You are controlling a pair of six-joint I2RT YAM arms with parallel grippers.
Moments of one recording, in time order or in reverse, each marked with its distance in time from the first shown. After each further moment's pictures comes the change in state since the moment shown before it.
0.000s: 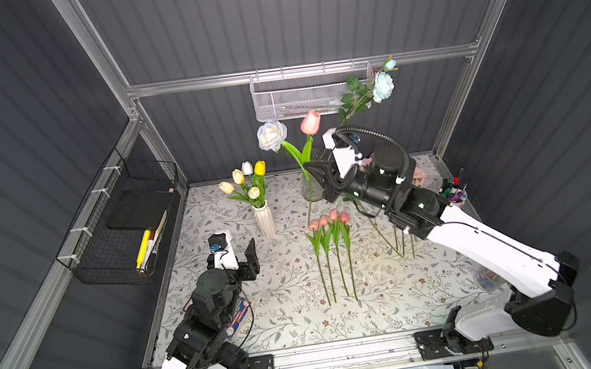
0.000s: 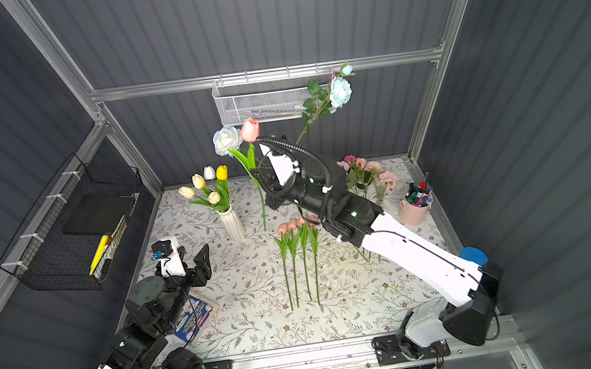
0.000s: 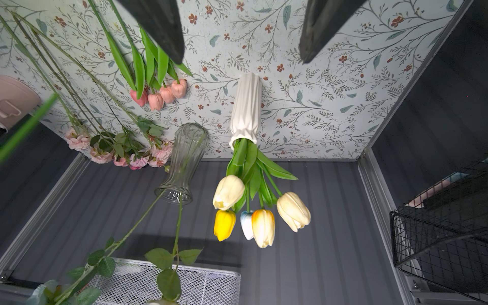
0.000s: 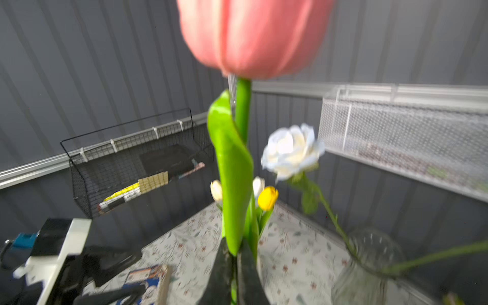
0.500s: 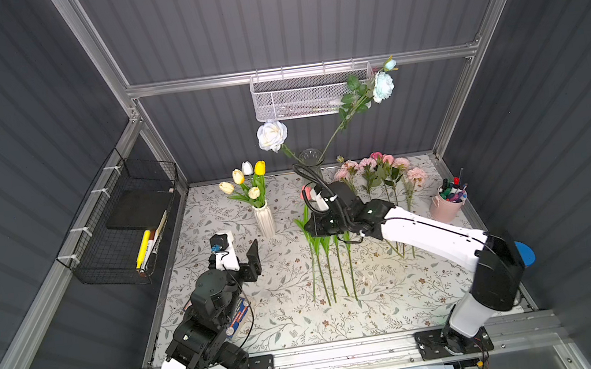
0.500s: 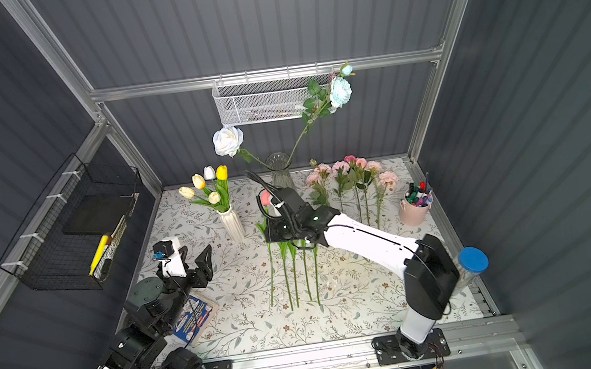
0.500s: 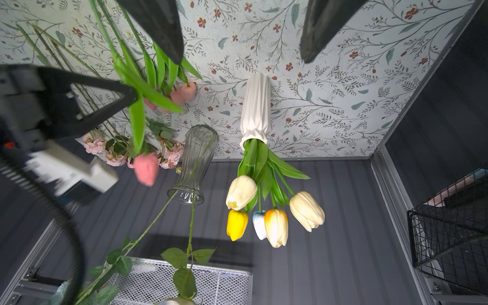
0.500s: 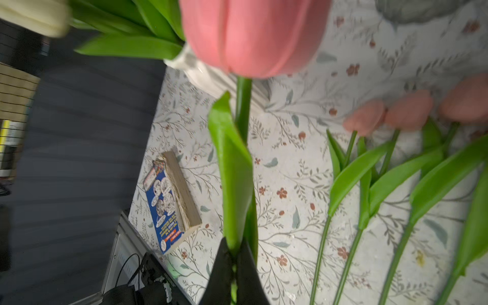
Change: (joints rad) left arm 0.000 -0.019 0.000 -0.001 0.040 0.000; right arm -0.013 0.374 -0.014 -0.348 -0.129 0.578
